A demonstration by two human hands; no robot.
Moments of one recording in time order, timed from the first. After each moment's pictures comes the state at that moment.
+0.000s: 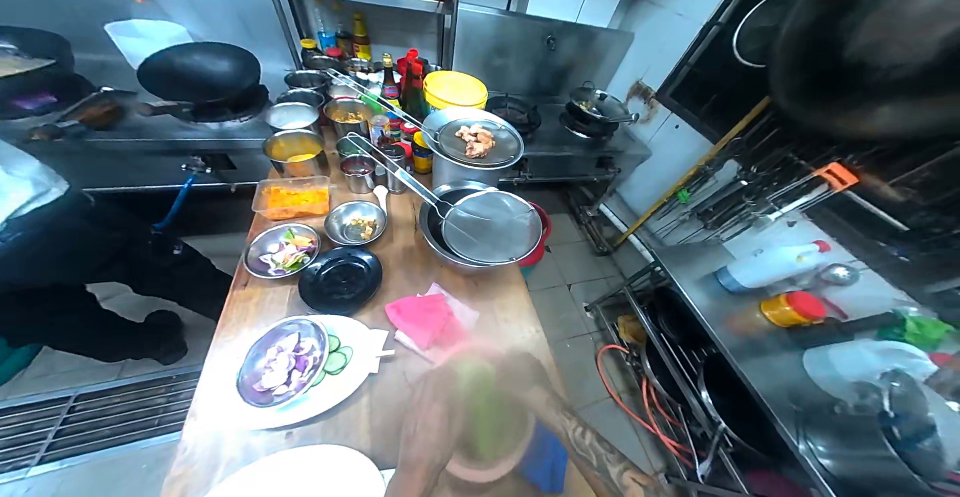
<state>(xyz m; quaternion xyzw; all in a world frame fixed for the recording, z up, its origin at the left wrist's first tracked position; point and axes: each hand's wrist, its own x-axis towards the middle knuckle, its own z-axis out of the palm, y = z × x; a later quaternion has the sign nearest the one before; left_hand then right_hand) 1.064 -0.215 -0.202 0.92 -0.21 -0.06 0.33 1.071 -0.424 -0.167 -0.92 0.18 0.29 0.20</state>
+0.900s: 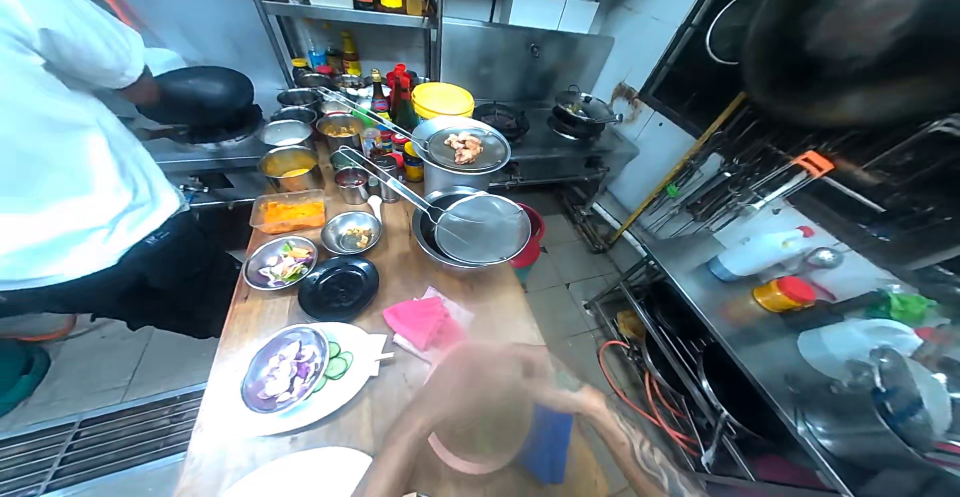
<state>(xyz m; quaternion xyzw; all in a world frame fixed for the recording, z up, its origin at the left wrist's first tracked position) 1.113 -0.237 -0.075 0.78 -0.33 -0.38 0.38 1.034 -0.448 -0.099 -0.82 0.01 0.16 0.55</state>
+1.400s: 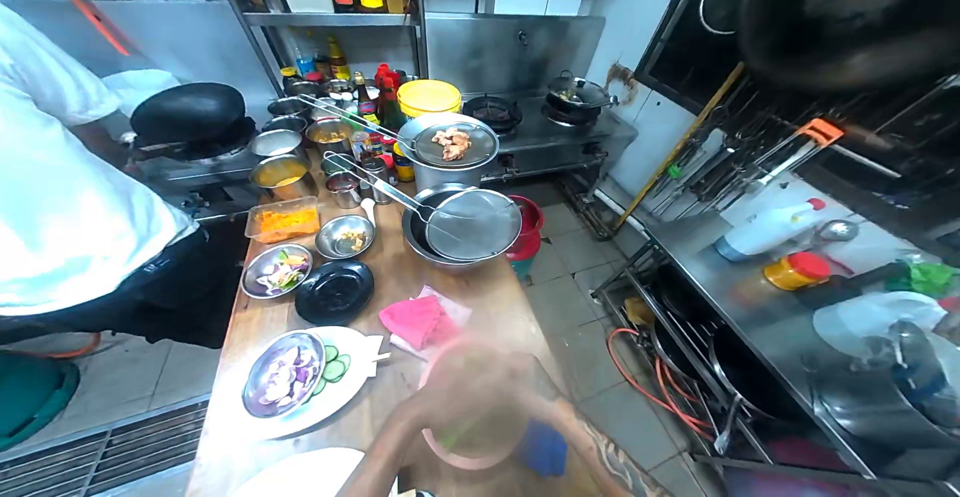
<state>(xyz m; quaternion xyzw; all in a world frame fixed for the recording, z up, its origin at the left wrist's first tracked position) 1.109 -0.245 -0.094 0.75 -0.31 -0.50 0.31 1.018 -0.427 -0.139 -0.76 0.09 0.10 0.64</state>
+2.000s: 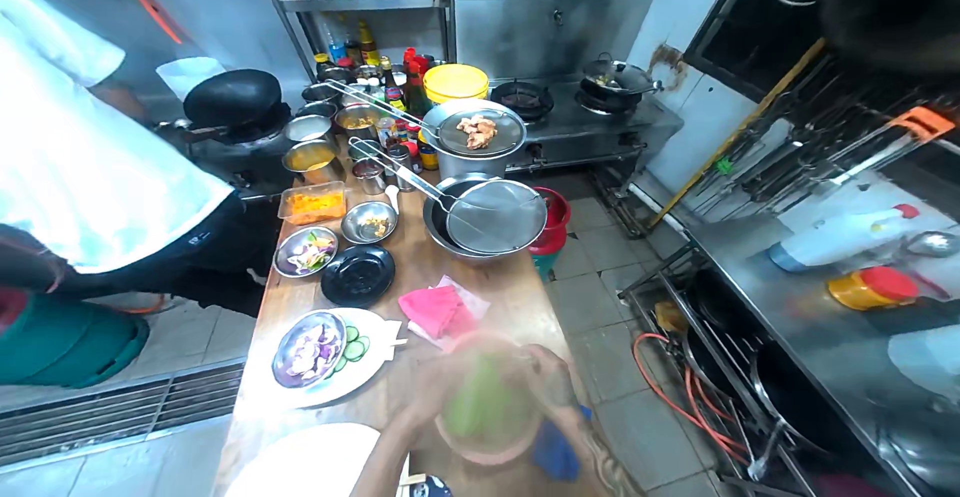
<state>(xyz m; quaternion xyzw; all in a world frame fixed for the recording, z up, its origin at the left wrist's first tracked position) 1.095 -0.206 -0.156 0.70 -0.05 -0.32 0.63 1.021 -0.438 -0.198 -0.87 0.19 -0.01 0.46</state>
